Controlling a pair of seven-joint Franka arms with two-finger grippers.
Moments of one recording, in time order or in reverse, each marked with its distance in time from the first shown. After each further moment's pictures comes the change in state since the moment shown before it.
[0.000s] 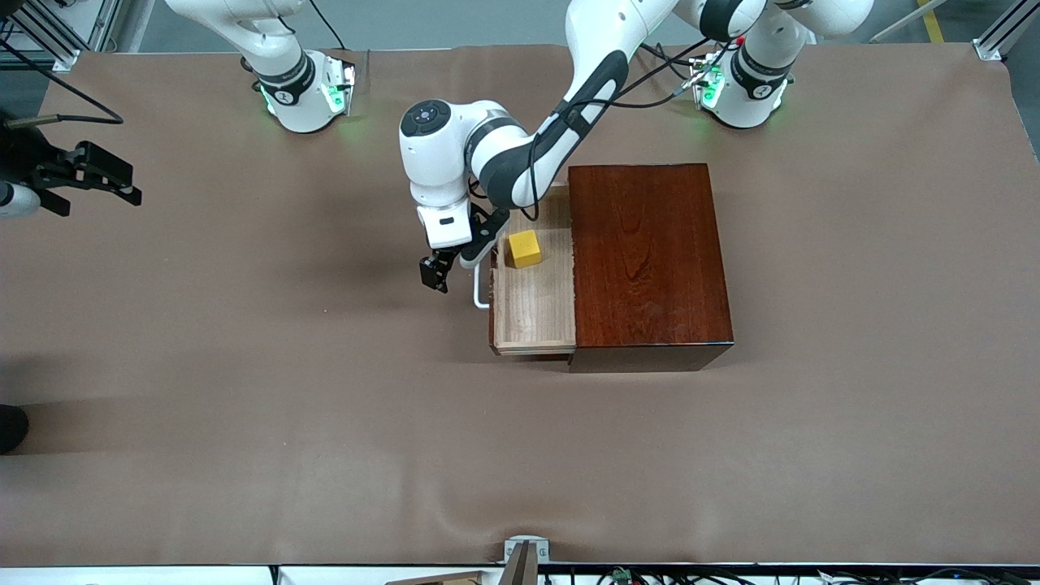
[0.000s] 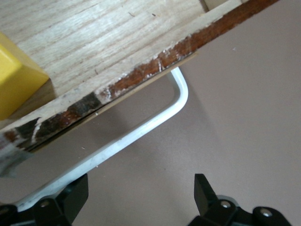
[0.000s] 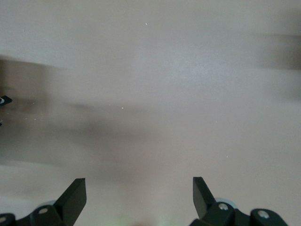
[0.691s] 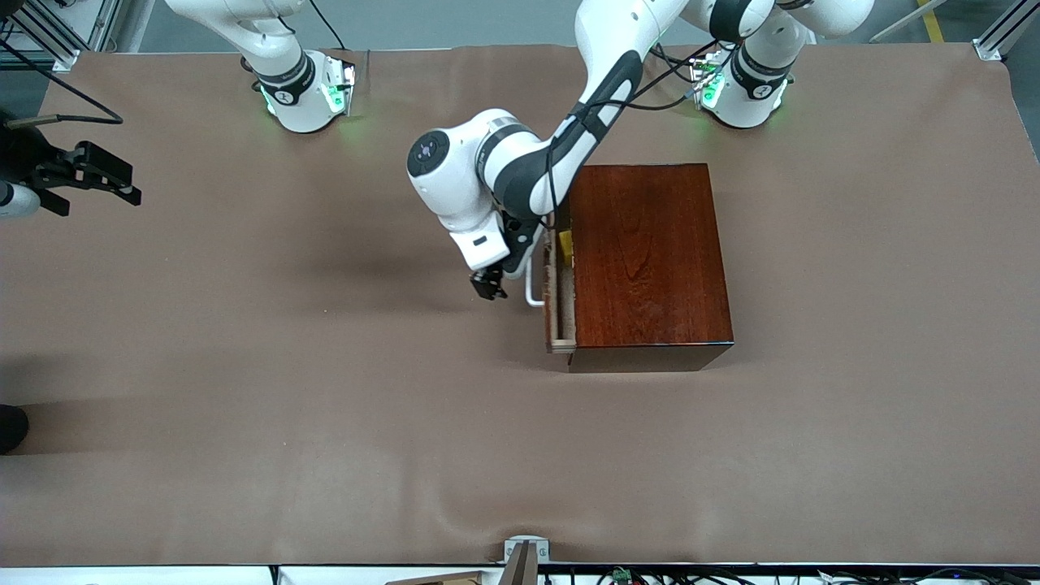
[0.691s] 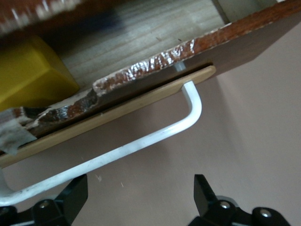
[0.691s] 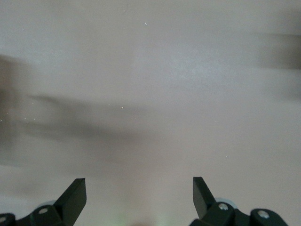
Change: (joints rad) left arm 0.025 -0.005 0.067 0.025 0.000 -0.356 -0.014; right arm 0.000 0.000 0.000 0.000 -0.001 -0.001 0.000
